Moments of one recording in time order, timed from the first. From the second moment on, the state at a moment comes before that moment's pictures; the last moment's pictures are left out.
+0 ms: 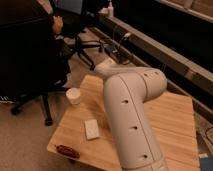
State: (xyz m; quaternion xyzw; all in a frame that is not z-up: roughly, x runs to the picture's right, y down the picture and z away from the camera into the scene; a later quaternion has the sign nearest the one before) arm 0.083 0.049 0.996 -0.10 0.31 0.73 0.60
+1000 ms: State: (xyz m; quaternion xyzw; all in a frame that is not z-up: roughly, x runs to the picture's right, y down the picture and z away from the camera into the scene) arm 0.195 0.107 0.951 -0.11 0.33 0.79 0.51
